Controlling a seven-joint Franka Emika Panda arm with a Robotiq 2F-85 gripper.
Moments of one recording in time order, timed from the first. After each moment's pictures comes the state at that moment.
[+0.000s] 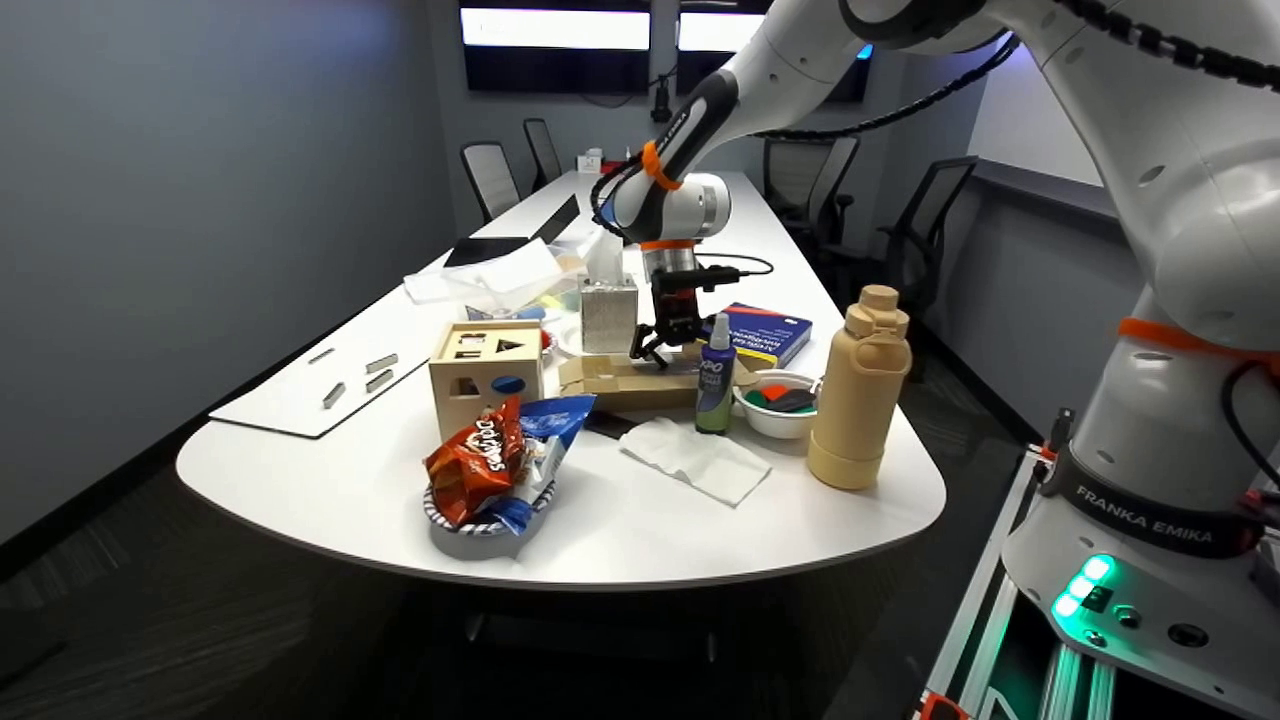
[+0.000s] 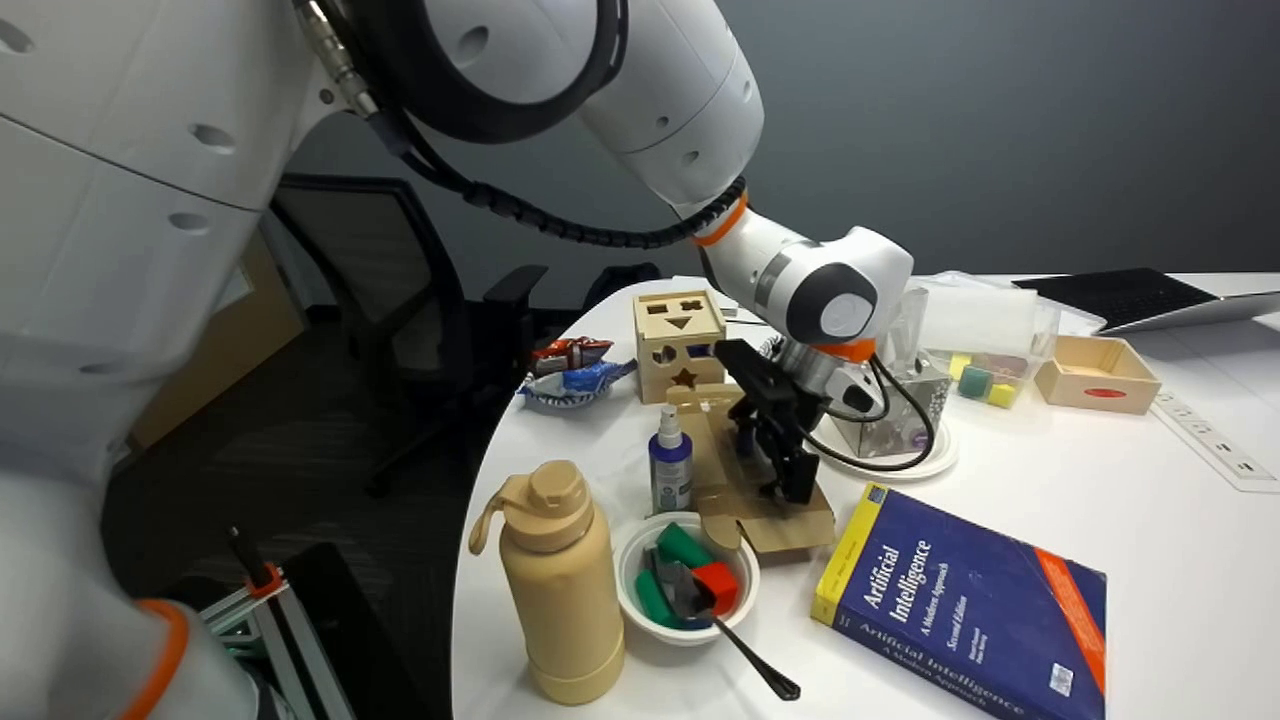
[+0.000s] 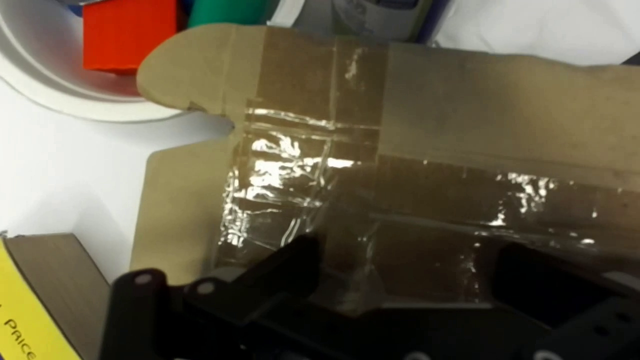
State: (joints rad) arm -0.09 0.71 -0.07 -1.73 0.16 2.00 0.25
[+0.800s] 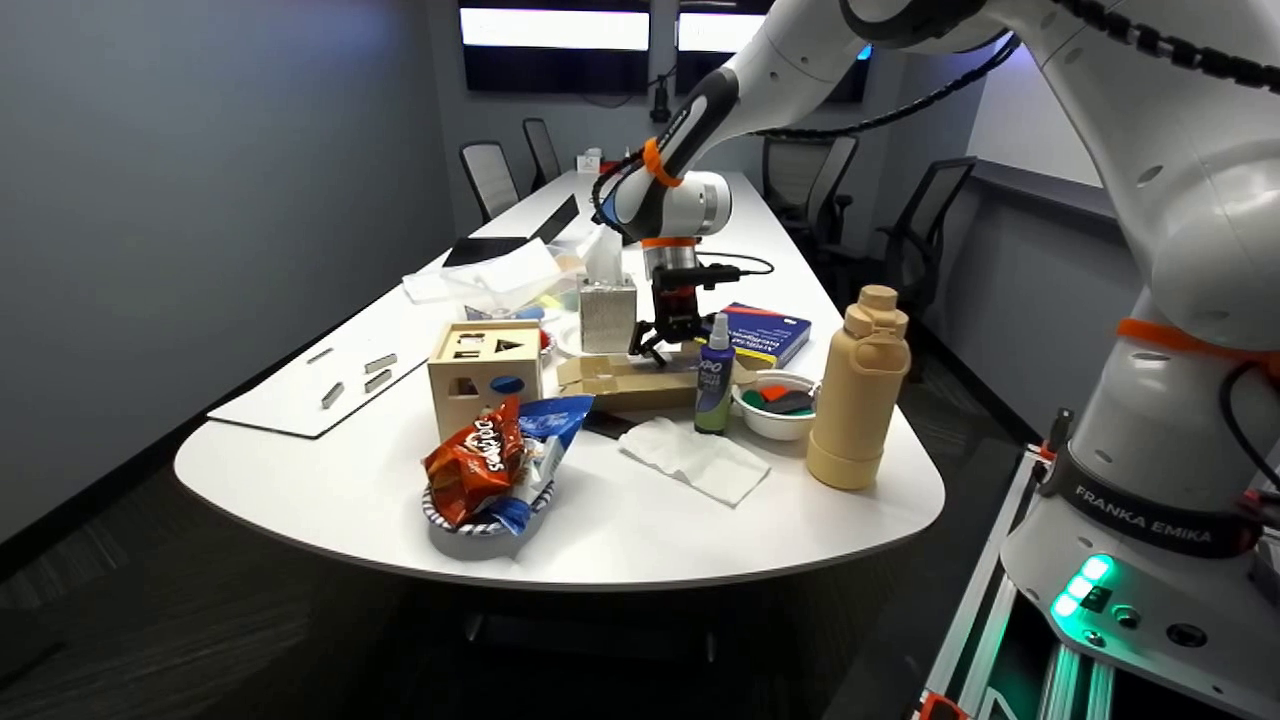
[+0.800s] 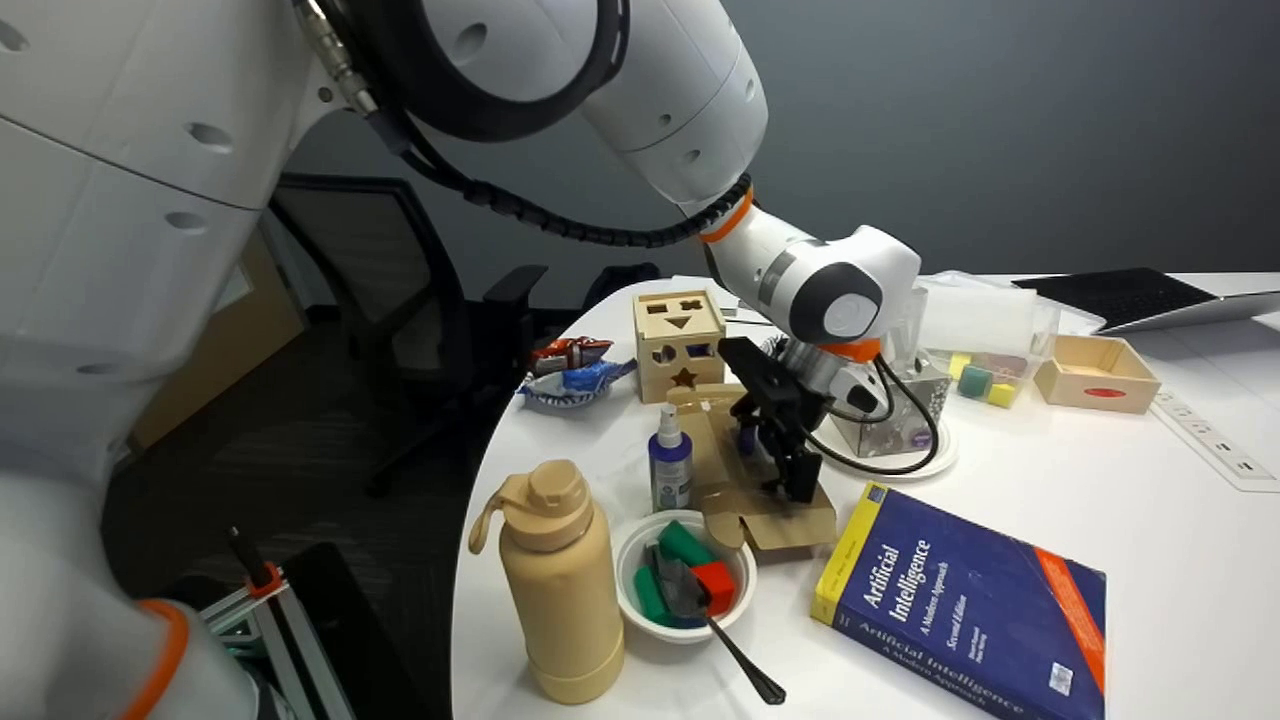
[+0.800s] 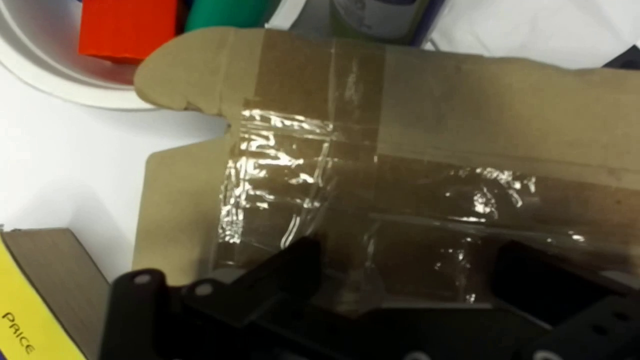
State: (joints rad) arm -0.09 0.70 -0.07 -1.73 0.18 2.00 0.23
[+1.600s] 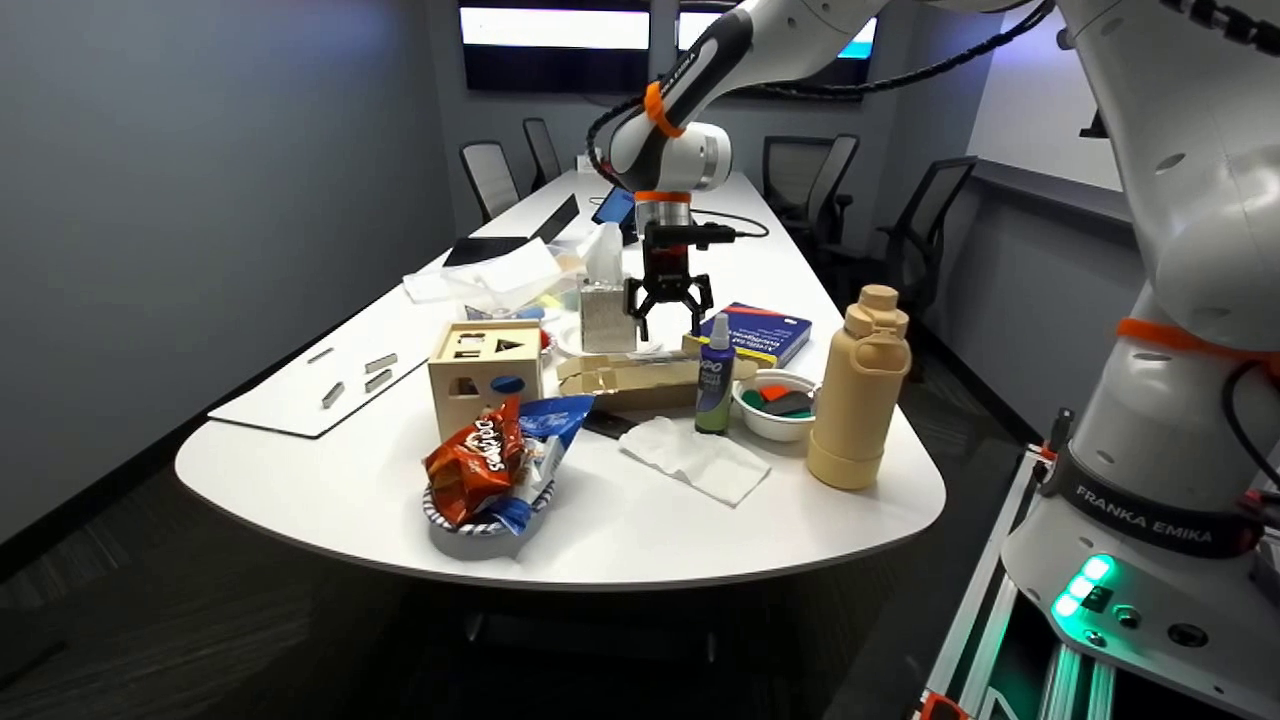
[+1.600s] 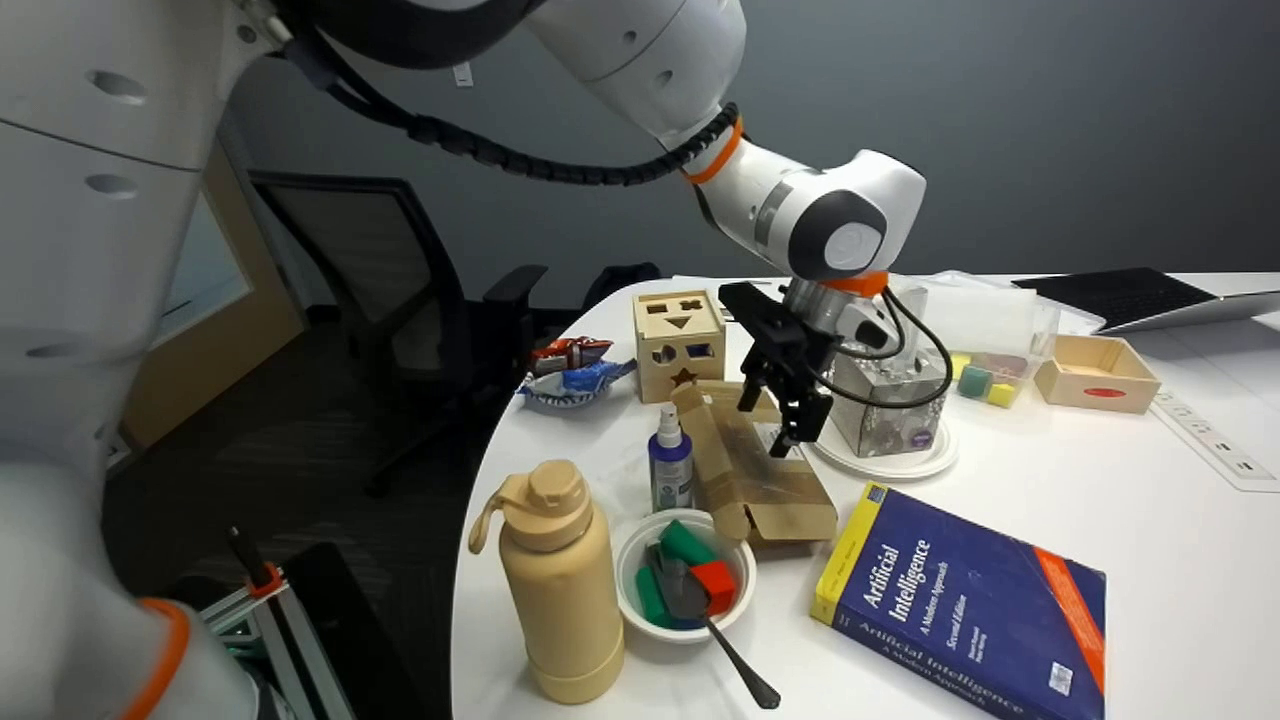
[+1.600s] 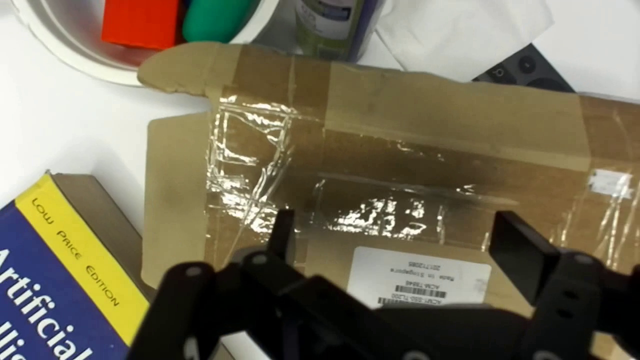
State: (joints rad) arm -0.08 0.57 -0.07 -1.75 0.18 2.00 0.23
